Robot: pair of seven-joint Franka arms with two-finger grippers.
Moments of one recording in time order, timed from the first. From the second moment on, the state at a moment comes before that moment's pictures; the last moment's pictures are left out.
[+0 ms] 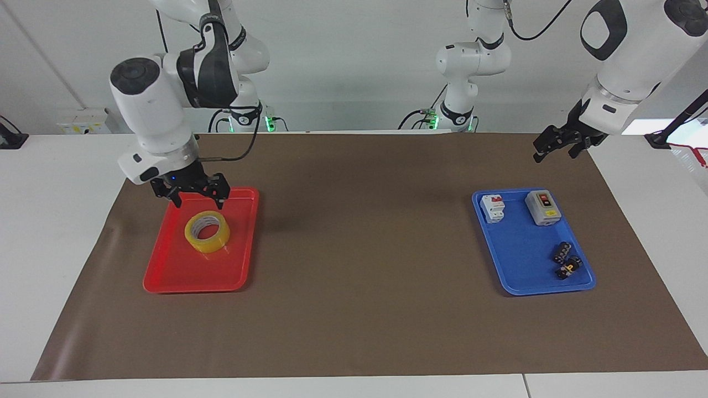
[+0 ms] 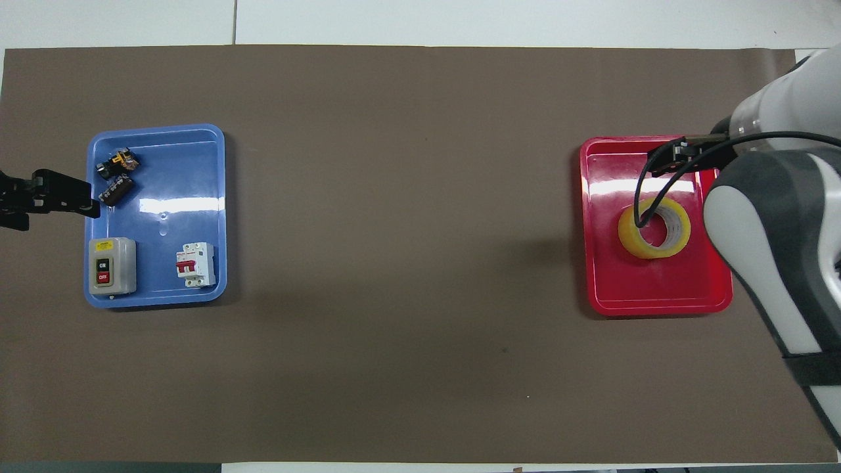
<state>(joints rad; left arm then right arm) -0.03 -0.03 0.02 -1.67 -0.04 1.58 -0.08 0.08 0.08 -0.03 -1.67 -0.06 1.79 0.13</state>
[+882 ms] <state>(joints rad) -0.03 -0.03 0.02 -1.67 -0.04 1.58 -0.08 0.00 -0.03 -0.04 -1.60 -0.01 1.56 0.13</state>
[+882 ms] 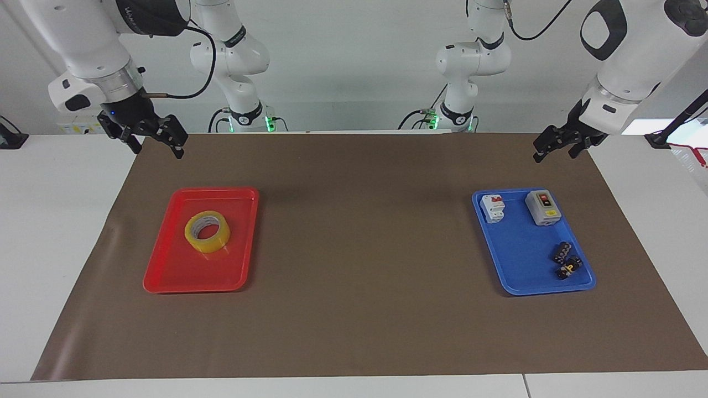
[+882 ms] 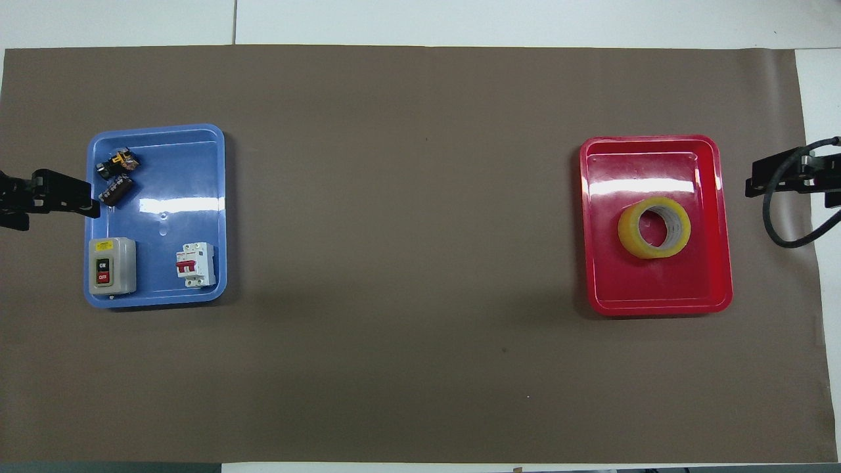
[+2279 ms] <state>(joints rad) -0.03 -0.03 0.02 -1.67 -0.04 1.58 -0.08 0.04 0.00 -0.02 -1.47 -0.03 1.45 0.13</state>
